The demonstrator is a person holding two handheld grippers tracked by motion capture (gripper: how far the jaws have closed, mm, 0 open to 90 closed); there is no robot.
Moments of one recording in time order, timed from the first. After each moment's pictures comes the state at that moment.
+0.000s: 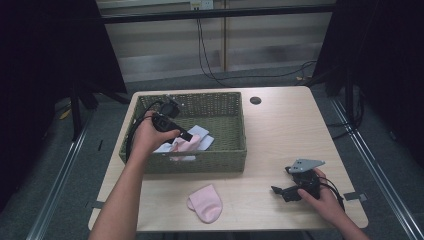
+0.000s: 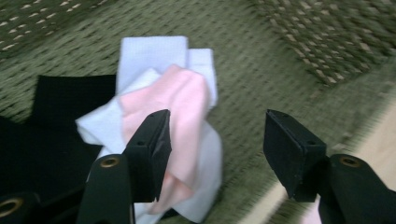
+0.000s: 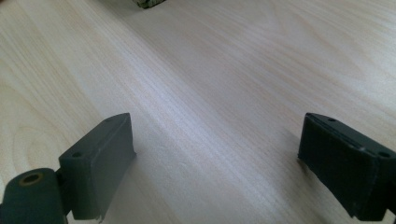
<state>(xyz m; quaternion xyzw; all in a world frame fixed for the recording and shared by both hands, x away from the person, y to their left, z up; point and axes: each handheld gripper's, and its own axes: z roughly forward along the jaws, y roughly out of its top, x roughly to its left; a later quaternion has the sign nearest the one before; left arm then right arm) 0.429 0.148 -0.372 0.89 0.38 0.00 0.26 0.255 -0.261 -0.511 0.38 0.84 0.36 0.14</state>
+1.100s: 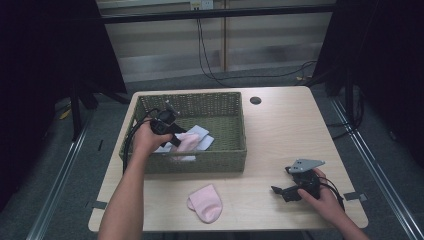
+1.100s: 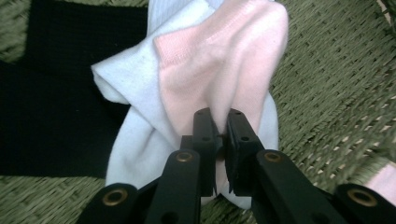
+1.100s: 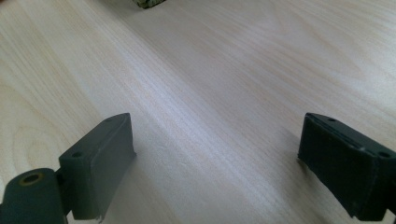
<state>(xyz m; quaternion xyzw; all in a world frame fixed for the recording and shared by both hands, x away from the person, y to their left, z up) 0.452 0.167 -0.413 0.89 0.41 -0.04 0.18 0.255 -0.261 -0.511 0.38 0.84 0.36 0.14</state>
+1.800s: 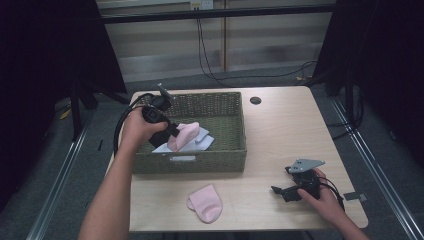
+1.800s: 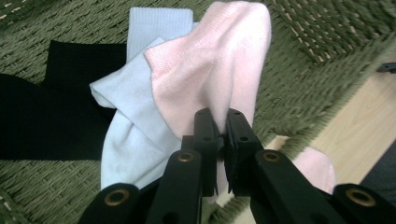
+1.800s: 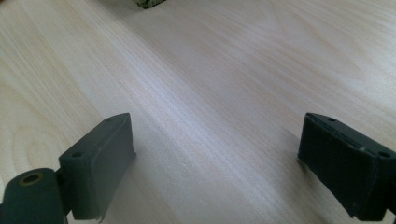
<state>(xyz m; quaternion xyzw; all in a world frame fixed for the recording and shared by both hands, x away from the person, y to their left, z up) 0.435 0.167 -0.340 0.90 0.38 -0.05 0.21 0.256 -0.261 -0.511 0.38 0.84 0.36 0.15</state>
